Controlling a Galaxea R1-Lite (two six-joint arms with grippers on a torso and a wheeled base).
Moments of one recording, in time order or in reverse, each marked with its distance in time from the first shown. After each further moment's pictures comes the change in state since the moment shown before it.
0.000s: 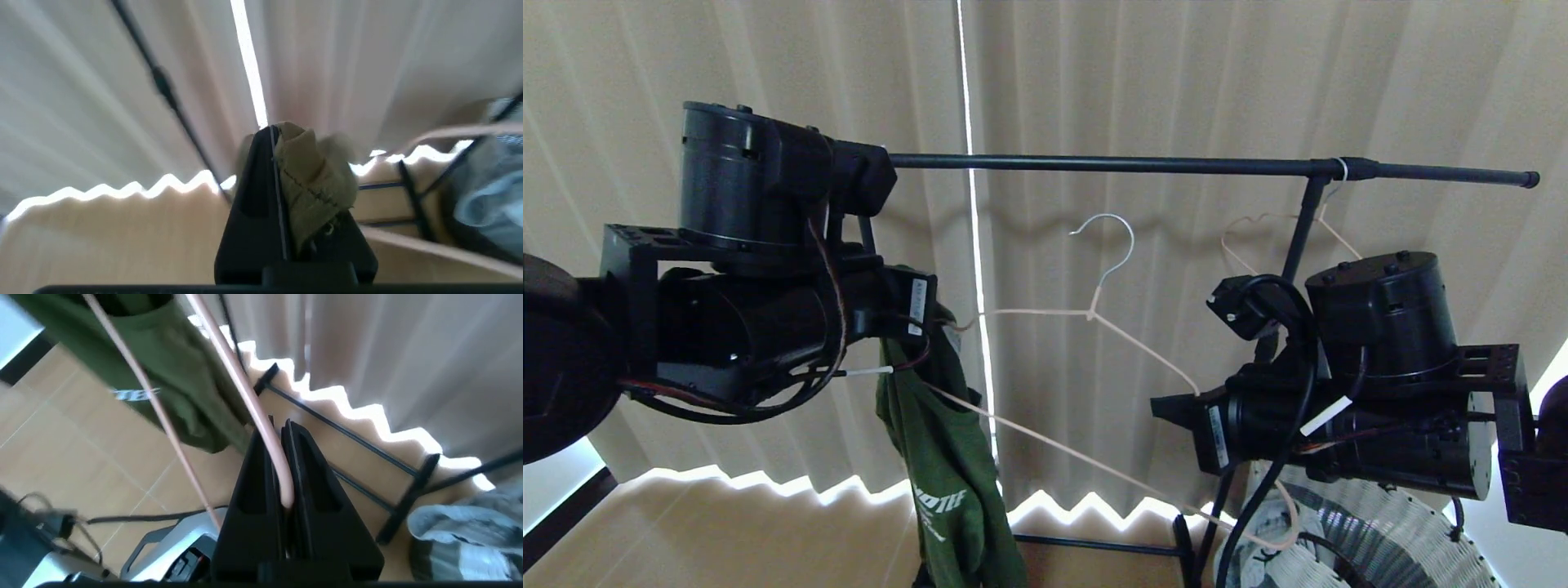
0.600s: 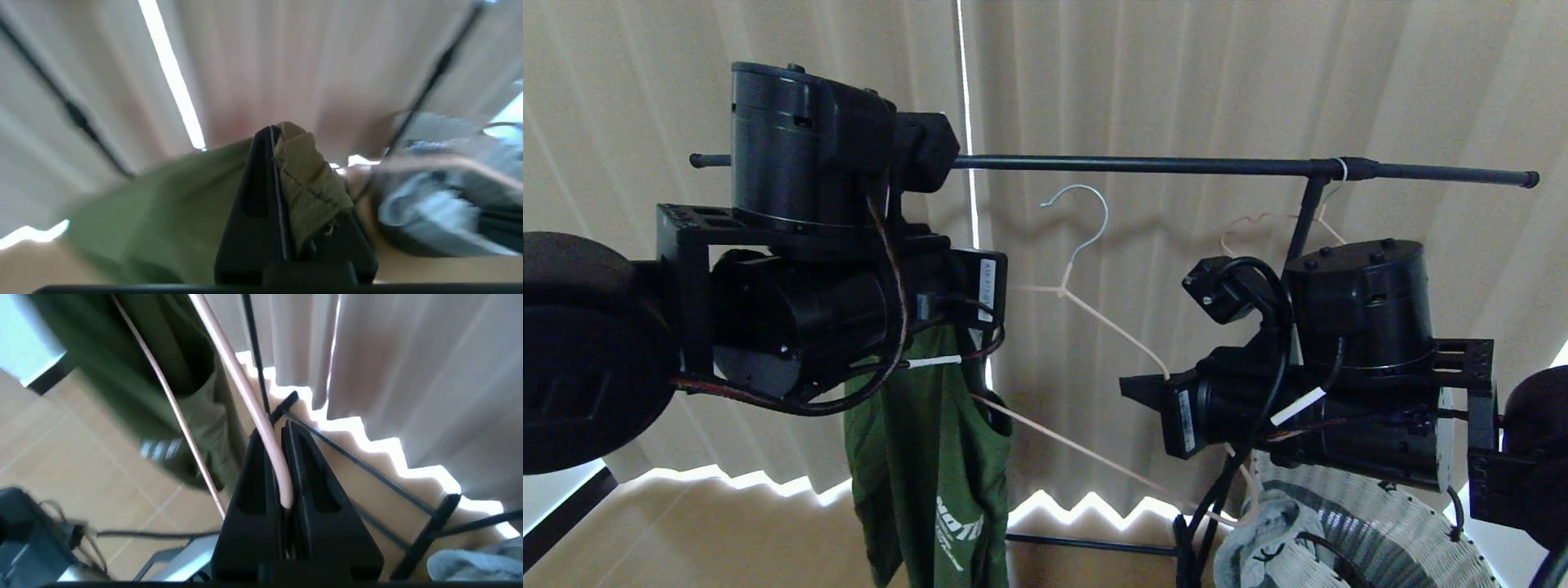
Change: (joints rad) left arm -0.125 0.050 -0.087 -0.045 -0.081 -0.071; right arm 0.045 0.044 -0.033 -0.112 -0.001 -0.006
